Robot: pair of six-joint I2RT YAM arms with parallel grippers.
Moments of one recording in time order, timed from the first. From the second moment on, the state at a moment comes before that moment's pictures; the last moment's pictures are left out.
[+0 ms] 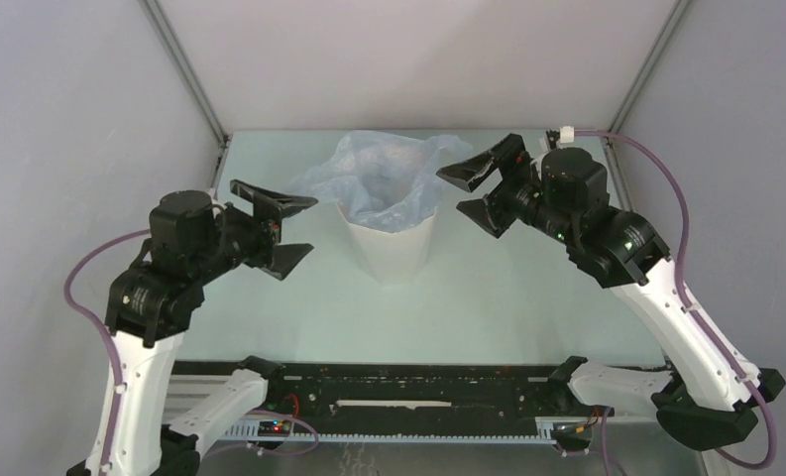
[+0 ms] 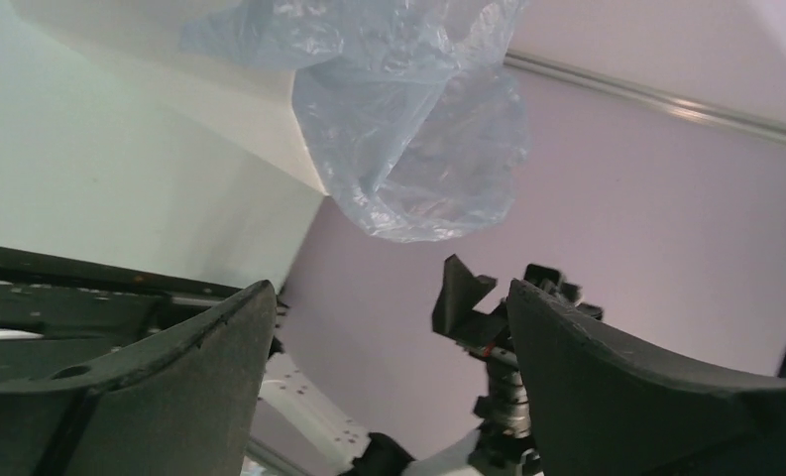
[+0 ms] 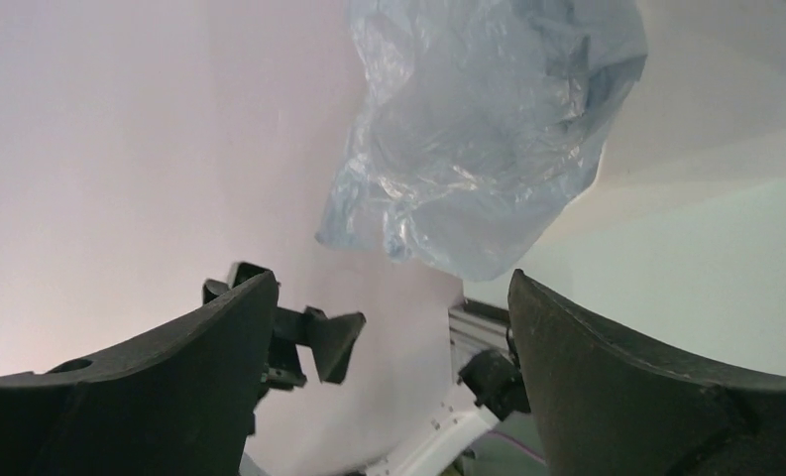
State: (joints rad) left arm -0.29 0.87 1.50 -1.14 0.22 -1.45; right arm 0.68 1.12 1.53 -0.73 -0.02 1.28
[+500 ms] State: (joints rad) left arm -0.30 1.05 1.39 -0.90 0.07 -1.68; right arm 0.74 1.23 1.52 -0.68 0.22 1.57
